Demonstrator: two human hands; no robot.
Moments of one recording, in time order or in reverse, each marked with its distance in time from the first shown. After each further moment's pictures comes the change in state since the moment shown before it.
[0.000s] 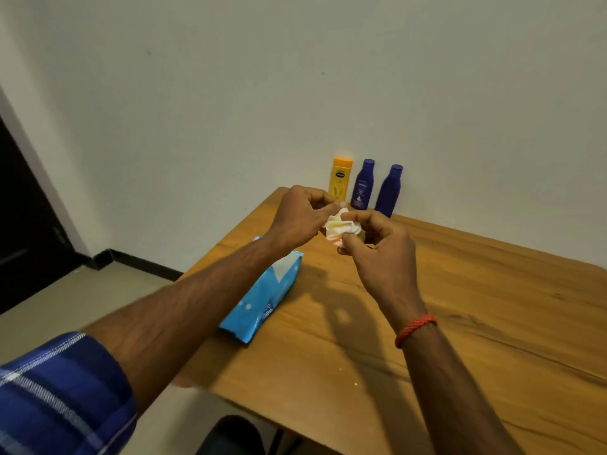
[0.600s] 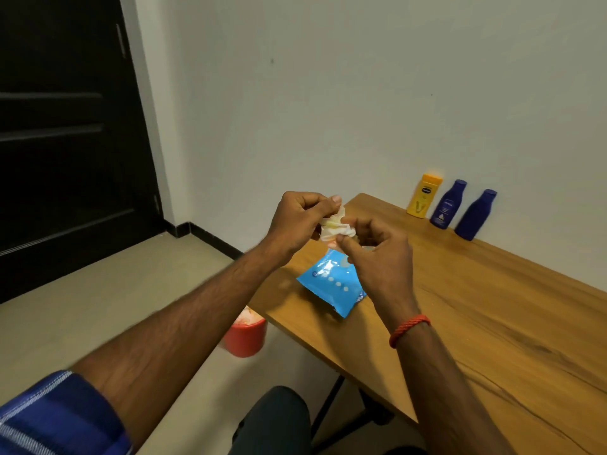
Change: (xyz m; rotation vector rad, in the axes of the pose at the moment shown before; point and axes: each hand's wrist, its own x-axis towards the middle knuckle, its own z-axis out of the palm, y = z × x) left_hand -0.111 -0.014 -0.152 -0.249 0.275 -0.116; right_hand -0.064 -0.073 0.113 0.045 -0.191 -0.087
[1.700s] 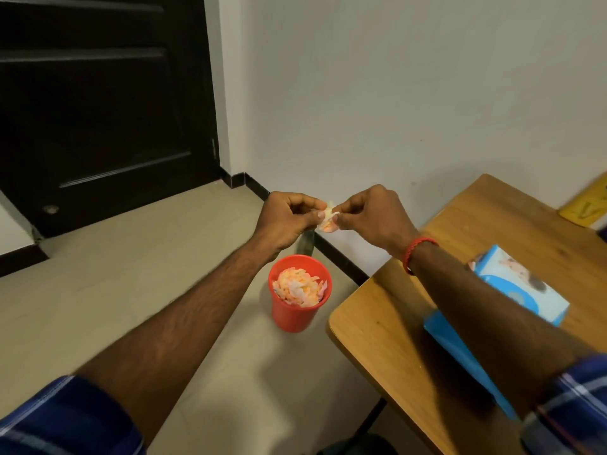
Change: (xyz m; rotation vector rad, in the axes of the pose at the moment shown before) left_hand 0.054 -0.185 -0.176 0.193 0.217 -0.263; right_hand 0.122 0.071 0.230 -0.376 -0.668 -0.063
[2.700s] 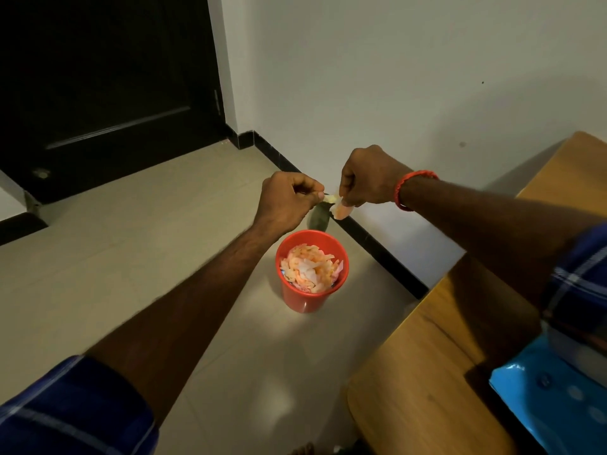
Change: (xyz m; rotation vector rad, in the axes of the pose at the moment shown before) left_hand 0.074 -0.097 0.016 0.354 0.120 -0.020; right_hand 0.134 0.059 0.061 -0.435 -0.406 -0.127
